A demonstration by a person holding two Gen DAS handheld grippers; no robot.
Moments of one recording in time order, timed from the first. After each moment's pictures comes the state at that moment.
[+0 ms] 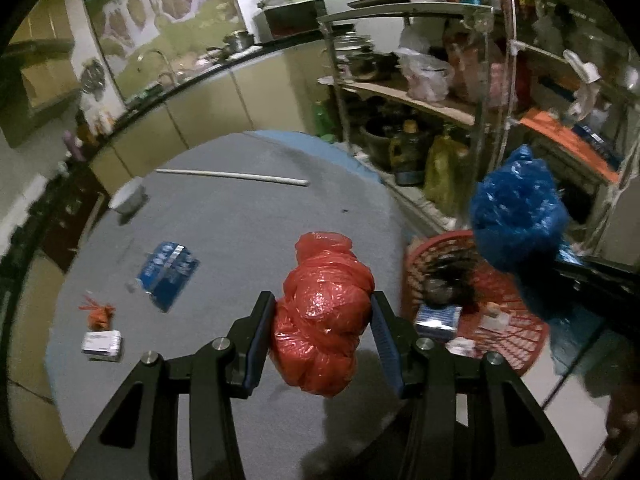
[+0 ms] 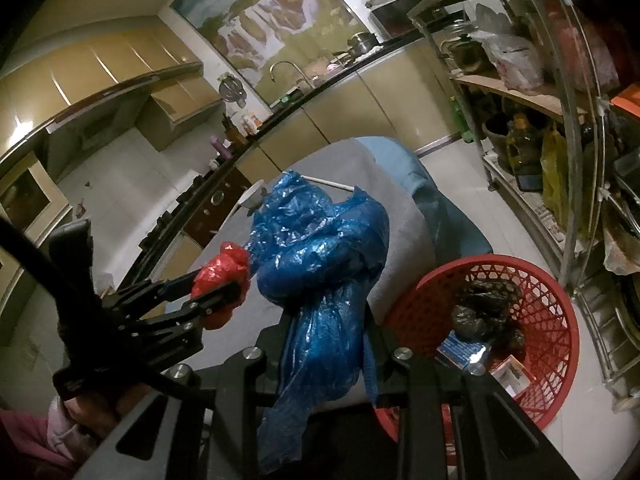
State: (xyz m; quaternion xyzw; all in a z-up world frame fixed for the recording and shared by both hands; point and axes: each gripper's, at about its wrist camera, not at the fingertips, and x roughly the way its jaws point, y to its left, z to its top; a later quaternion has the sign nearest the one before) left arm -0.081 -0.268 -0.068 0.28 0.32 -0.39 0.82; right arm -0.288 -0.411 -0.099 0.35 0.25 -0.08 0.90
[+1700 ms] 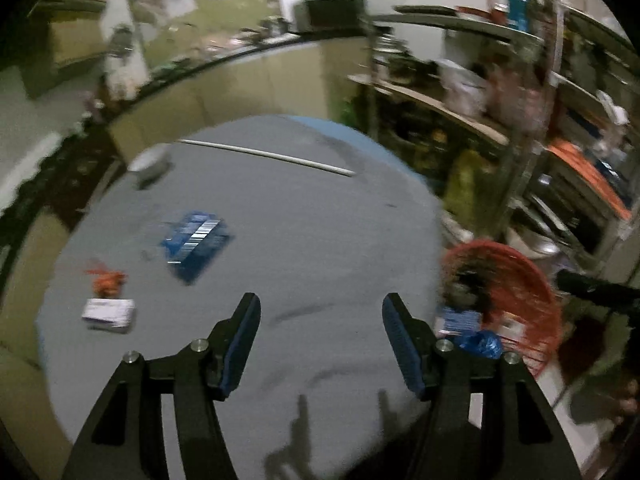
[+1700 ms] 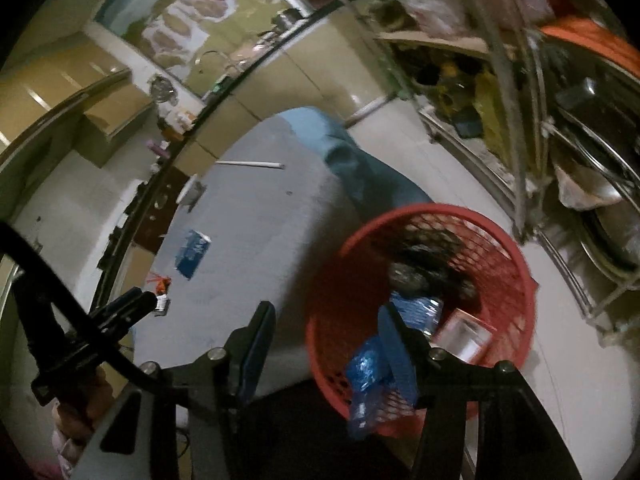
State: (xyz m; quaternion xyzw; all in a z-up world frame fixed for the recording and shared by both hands) left arm -0.033 -0.222 -0.063 0.23 0.34 -0.34 0.84; right arm -0.290 -0.436 -0.129 0.40 0.31 -0.15 0.85
